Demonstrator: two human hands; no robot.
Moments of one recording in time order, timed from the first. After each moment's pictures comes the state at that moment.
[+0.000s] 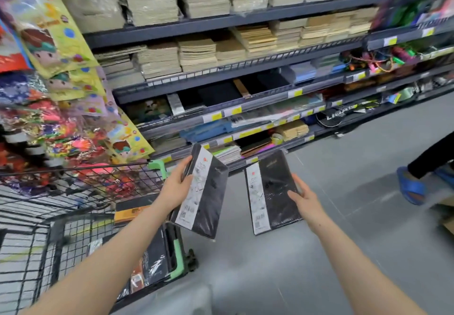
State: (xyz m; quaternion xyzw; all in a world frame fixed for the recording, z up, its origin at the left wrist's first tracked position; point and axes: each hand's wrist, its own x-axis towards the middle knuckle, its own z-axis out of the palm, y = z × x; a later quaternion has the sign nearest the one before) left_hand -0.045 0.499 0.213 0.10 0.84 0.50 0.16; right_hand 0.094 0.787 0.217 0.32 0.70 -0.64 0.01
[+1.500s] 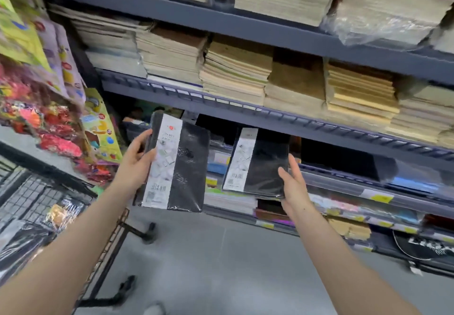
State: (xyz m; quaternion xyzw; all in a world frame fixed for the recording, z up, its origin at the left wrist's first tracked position) left_hand -0.276 0.598 0.172 -0.27 0.72 0.64 -0.09; right_hand -0.350 0.898 0.150 0.19 0.67 -0.70 0.16
